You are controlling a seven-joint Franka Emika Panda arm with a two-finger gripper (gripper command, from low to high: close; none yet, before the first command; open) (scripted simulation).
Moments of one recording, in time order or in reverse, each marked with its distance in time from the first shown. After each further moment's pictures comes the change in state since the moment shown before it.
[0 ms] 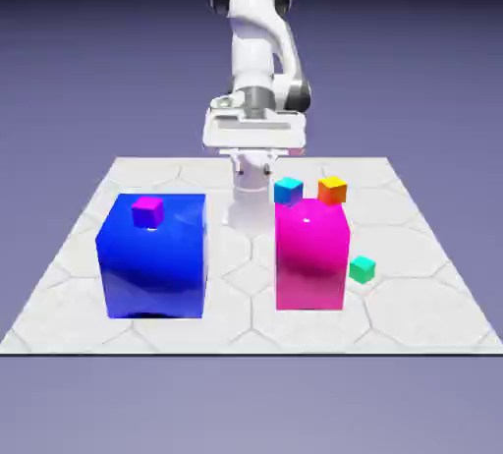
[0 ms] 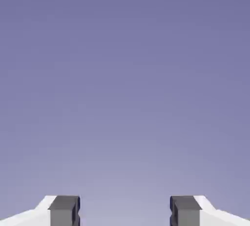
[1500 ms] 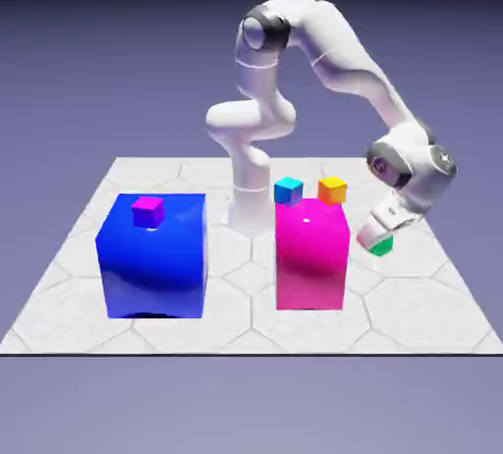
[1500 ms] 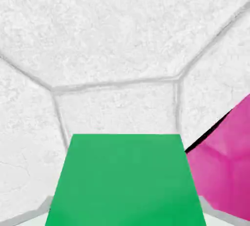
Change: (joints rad) arm 0.182 0.743 0.489 0.582 -0.020 -1.099 0.168
